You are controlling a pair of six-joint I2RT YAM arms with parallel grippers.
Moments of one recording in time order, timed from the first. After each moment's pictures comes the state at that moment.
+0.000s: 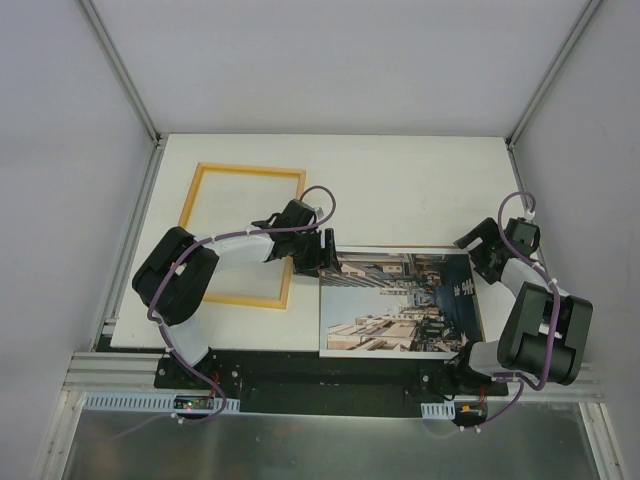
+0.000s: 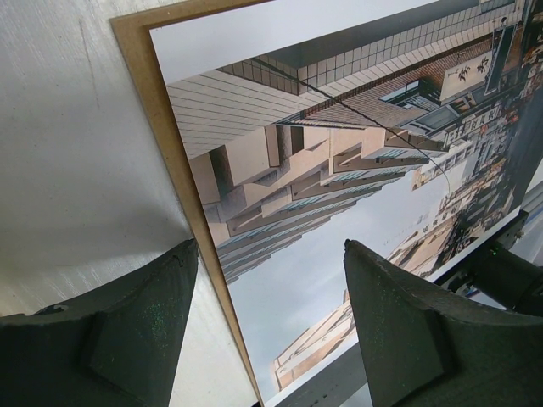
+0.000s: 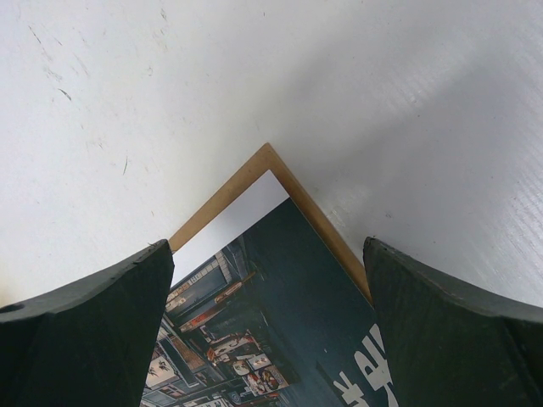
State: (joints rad) left arm -0.66 1.74 0.98 -0.21 0.38 -0.74; right arm -0.31 1.36 0.59 -0.10 -0.19 0.60
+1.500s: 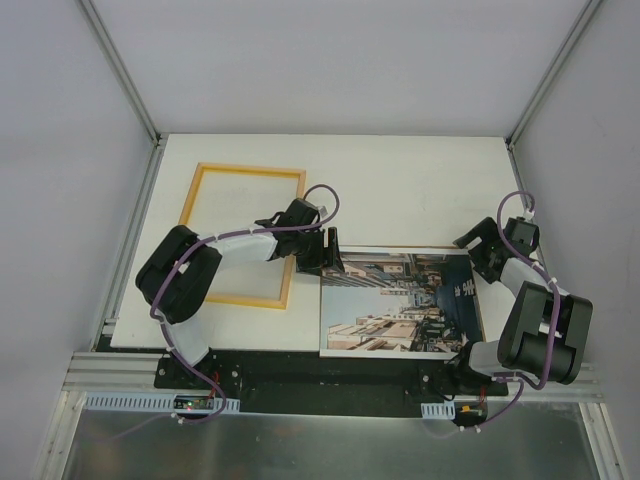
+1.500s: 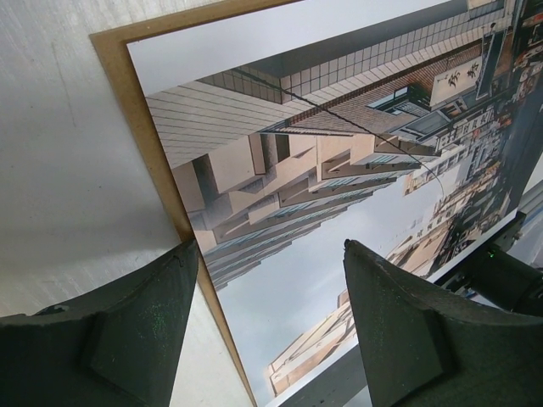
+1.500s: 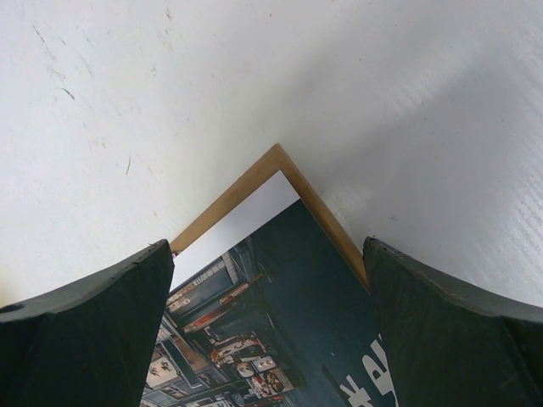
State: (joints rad) left arm -0.67 1.76 1.00 -0.21 0.37 -0.74; right arm -0.31 1.37 0.59 -0.09 -0.19 0.60
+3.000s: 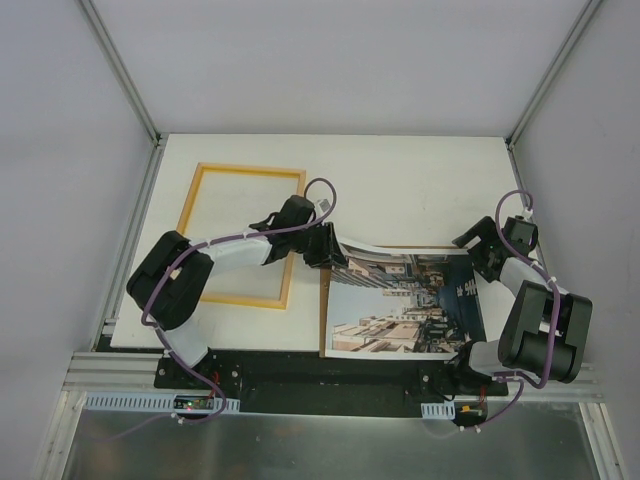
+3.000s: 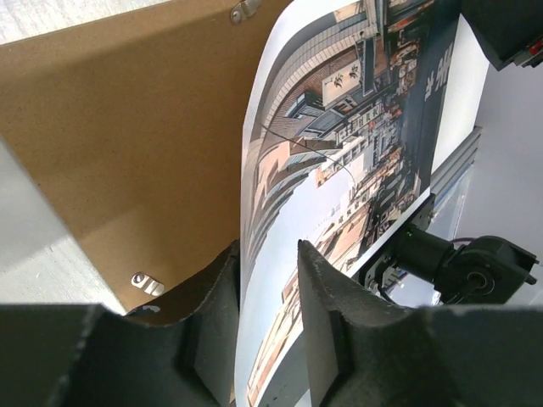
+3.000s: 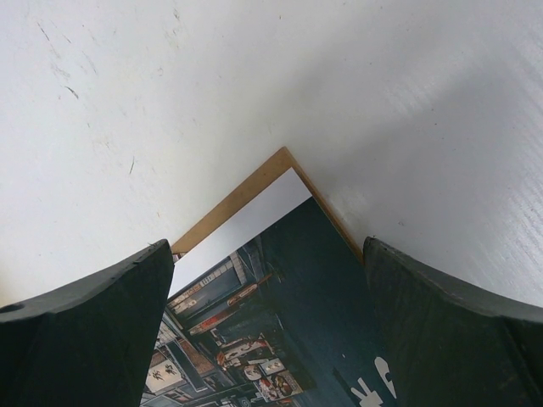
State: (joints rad) left arm -0.67 1.70 0.95 -0.02 0.50 -0.85; right arm -0.30 1.38 0.59 -0.08 -0.19 0.60
